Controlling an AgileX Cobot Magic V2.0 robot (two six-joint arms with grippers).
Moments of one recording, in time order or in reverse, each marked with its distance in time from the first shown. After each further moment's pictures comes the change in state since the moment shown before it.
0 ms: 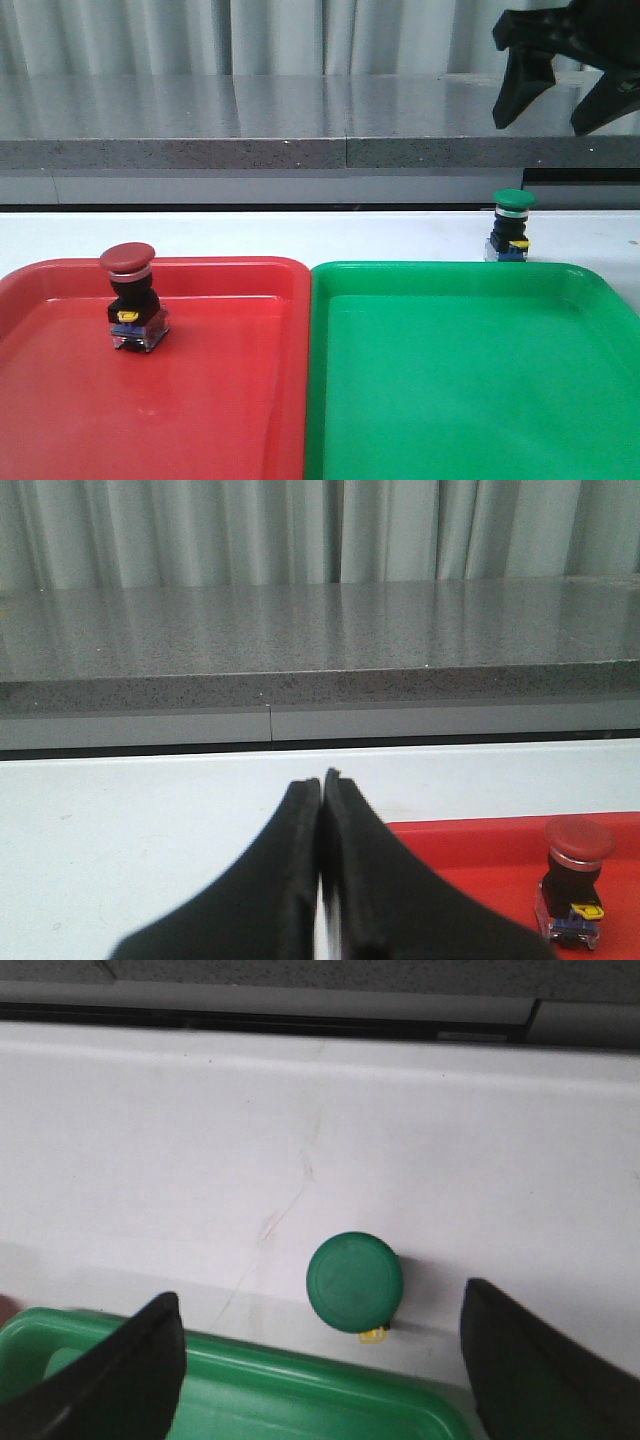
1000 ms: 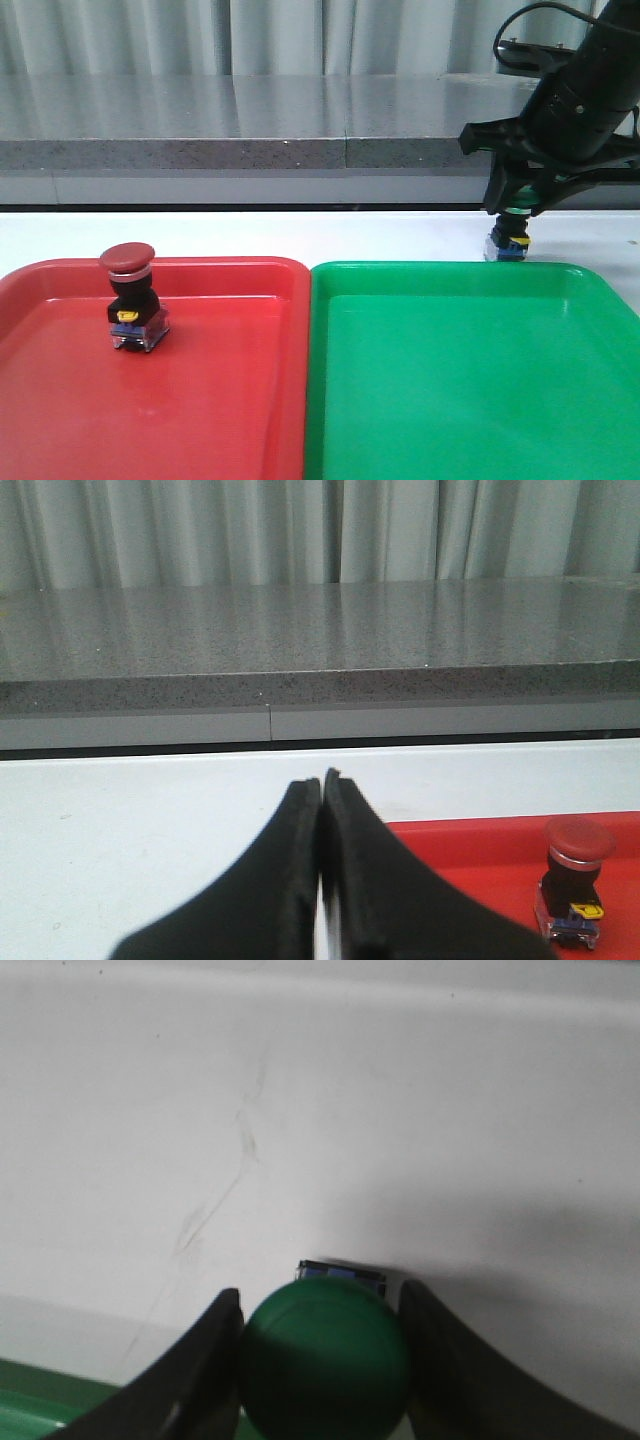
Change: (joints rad) left arm 0.000 0.000 0.000 0.000 0.000 0.000; right arm 0.000 0.248 -0.075 -0.025 -0.051 -0.002
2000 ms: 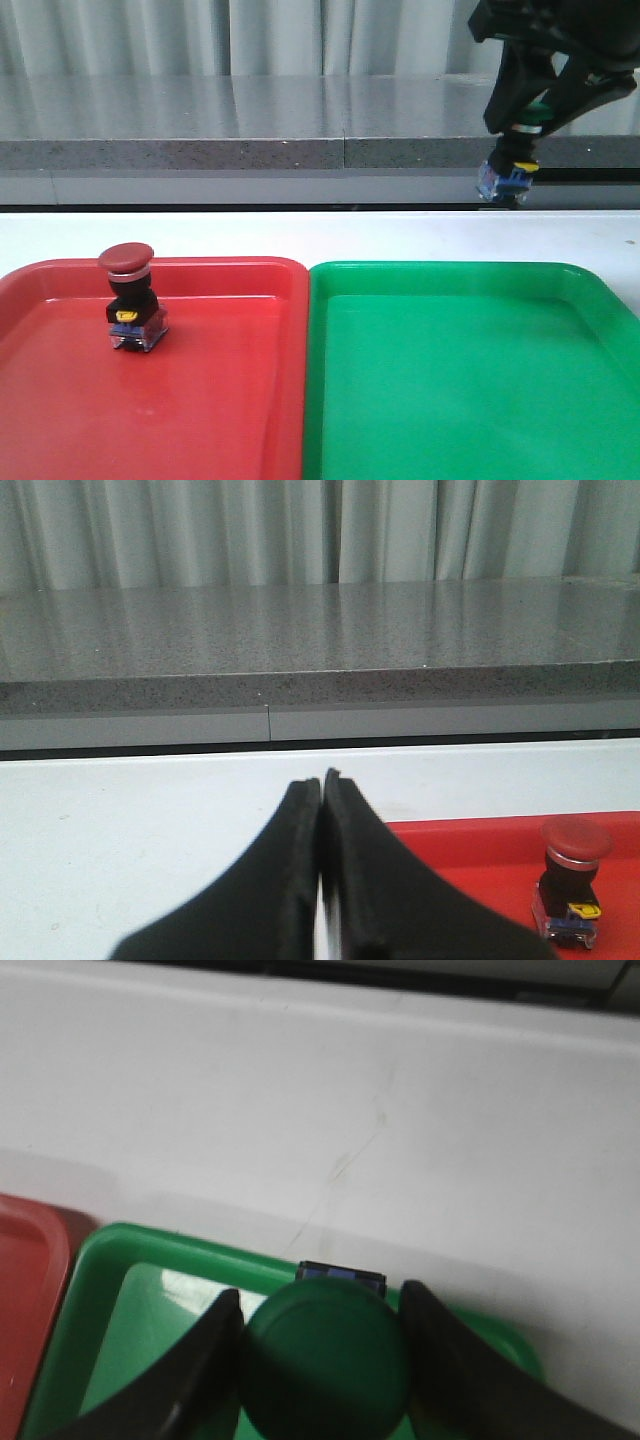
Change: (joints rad) left arm 0.000 0.000 0.000 0.000 0.000 0.000; right arm 0.092 -0.328 0.136 0.028 0.111 0.000
